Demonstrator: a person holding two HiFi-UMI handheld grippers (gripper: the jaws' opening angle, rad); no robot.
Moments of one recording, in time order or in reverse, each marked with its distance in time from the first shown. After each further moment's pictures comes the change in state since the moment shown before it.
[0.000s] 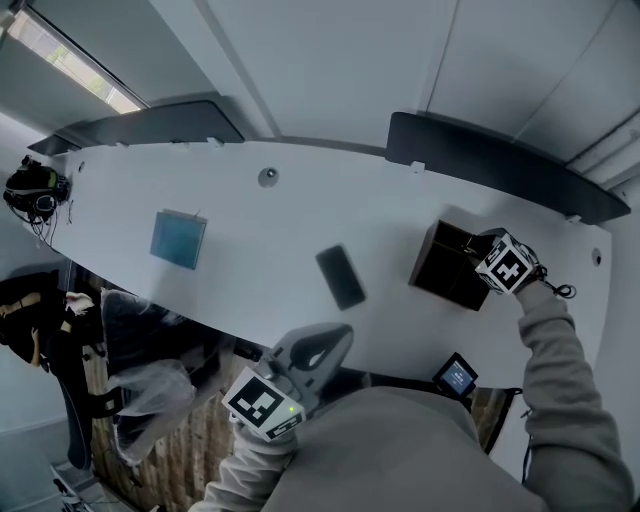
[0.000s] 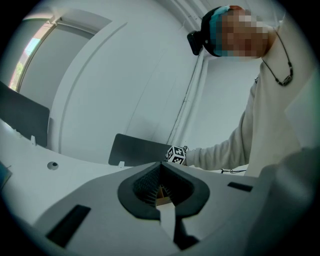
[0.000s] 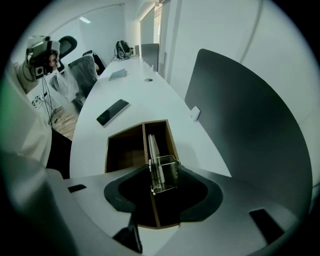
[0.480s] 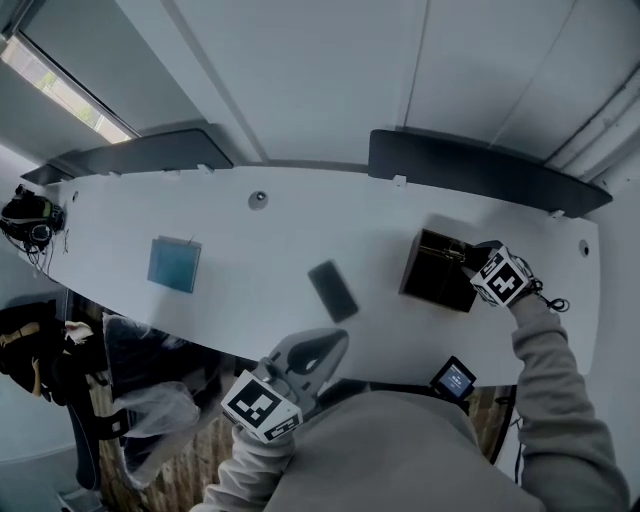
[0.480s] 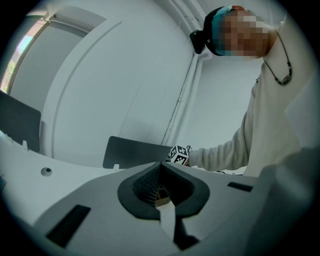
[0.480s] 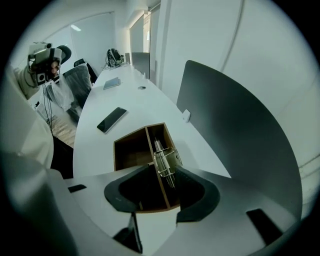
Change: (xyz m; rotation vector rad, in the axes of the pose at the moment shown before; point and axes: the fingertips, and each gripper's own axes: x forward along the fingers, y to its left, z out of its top) left arm 0.002 -0.003 0.010 0.034 0.003 -0.071; right arm -0.034 0.007 -0.010 0.111 -0.045 -0.064
